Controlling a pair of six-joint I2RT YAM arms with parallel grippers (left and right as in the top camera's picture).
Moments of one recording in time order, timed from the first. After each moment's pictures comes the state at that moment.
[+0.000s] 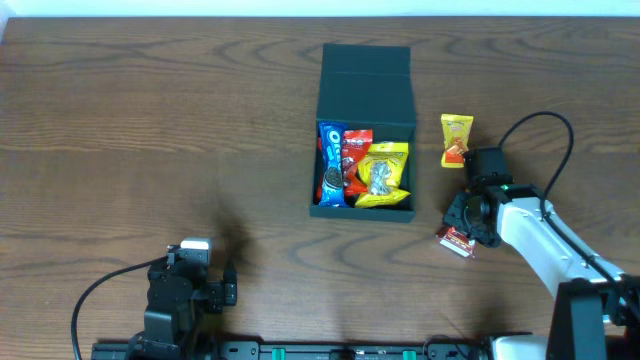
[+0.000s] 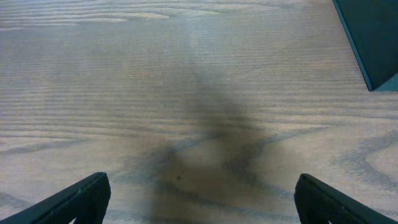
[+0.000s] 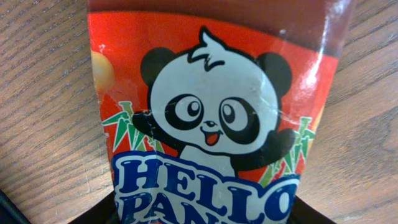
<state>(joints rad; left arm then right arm) -0.19 0.01 0.28 -0.93 -0.13 -0.04 0.11 1.52 0.74 -0.63 0.11 0.63</state>
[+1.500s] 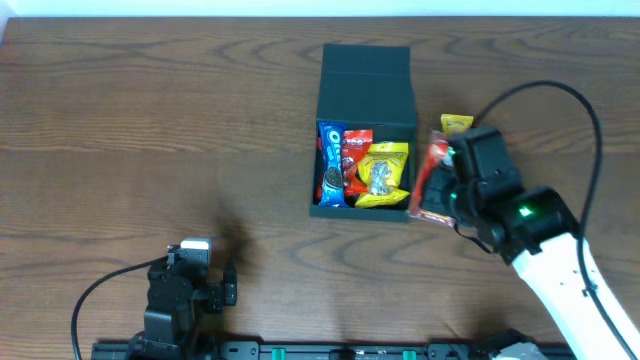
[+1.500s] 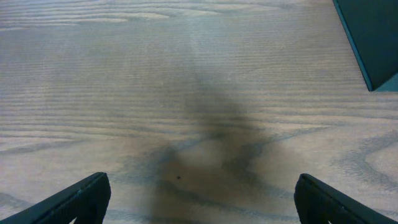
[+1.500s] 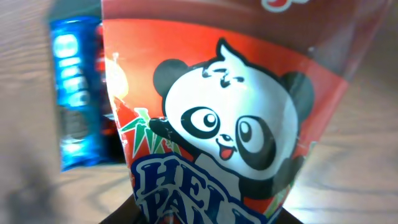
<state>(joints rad) -0.19 0.01 0.28 -0.93 -0.13 -0.04 0.40 1.21 1.08 -0.92 0.02 0.63</state>
